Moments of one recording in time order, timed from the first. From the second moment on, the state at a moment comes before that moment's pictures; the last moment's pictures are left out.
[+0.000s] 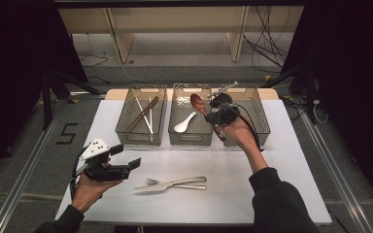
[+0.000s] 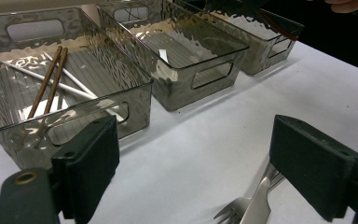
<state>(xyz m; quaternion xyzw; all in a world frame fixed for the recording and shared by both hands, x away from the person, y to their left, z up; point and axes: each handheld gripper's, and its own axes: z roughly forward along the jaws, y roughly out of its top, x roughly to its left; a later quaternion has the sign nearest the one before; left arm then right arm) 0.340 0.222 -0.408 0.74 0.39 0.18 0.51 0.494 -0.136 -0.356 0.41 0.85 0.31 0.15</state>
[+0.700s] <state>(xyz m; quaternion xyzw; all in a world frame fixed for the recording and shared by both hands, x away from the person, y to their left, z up) 0.340 0.223 -0.408 0.74 0.39 0.18 0.51 0.526 -0.115 -0.355 0.44 0.83 0.32 0.15</state>
